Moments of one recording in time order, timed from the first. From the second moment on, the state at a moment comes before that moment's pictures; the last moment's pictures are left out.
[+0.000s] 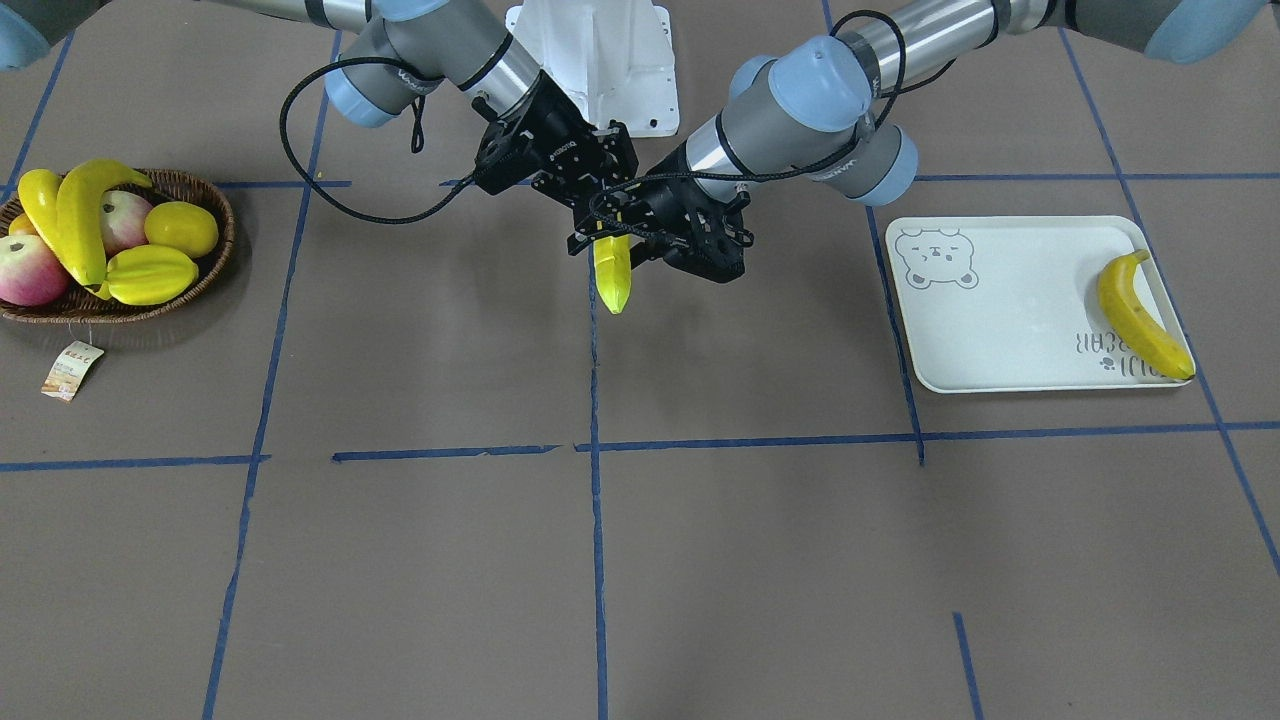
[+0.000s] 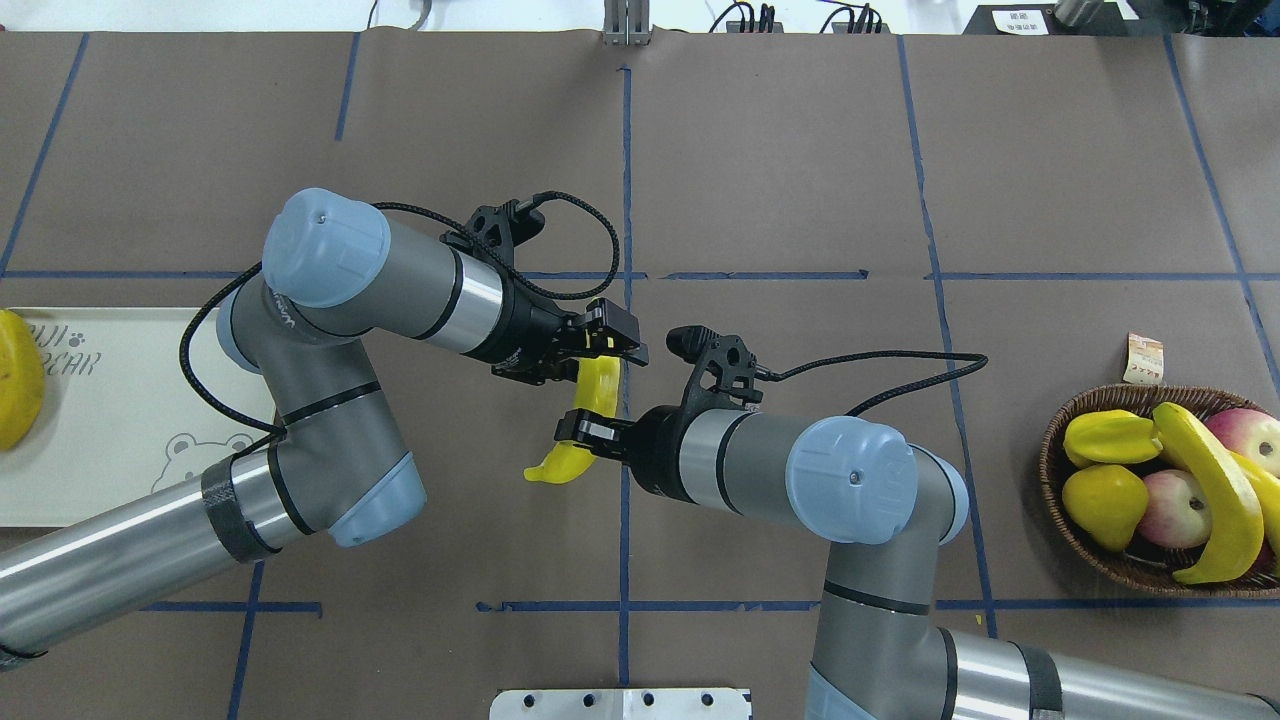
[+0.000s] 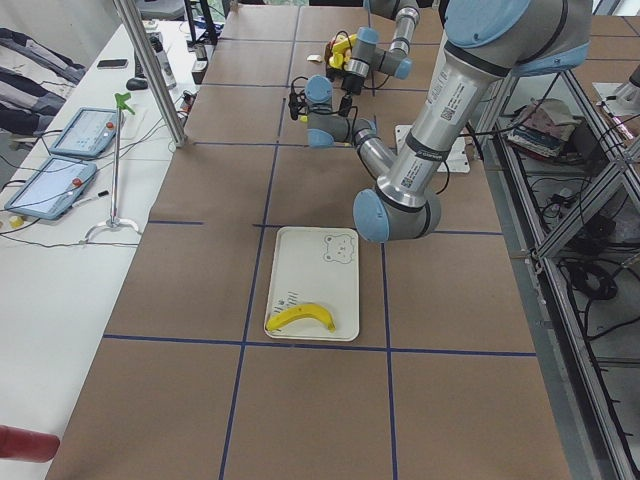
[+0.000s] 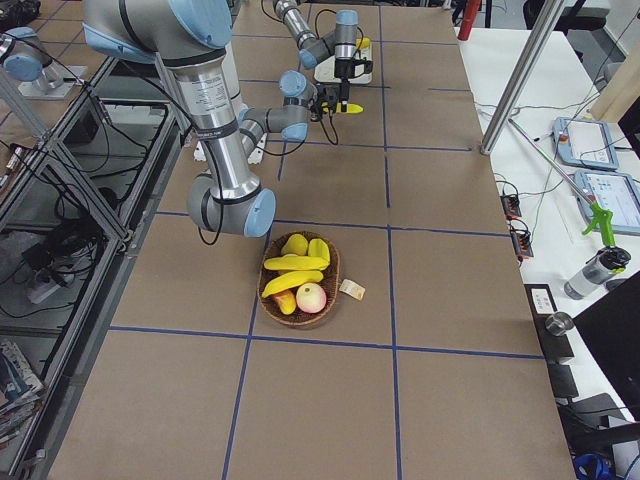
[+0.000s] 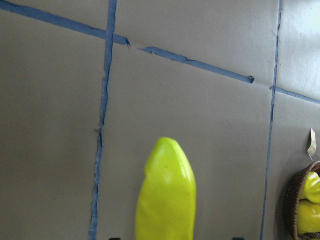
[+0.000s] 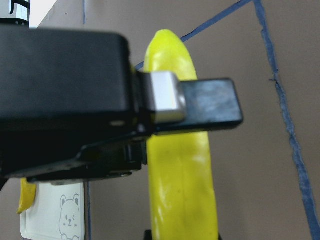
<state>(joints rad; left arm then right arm) -0.58 -2.19 -1.56 -2.41 -2.11 -1.58 0.31 -1.06 1.74 -0.75 1.58 1.66</state>
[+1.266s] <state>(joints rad) -0.65 -2.11 -1.58 -2.40 -2.12 -1.58 0.34 -1.07 1.76 -0.76 1.59 1.67</state>
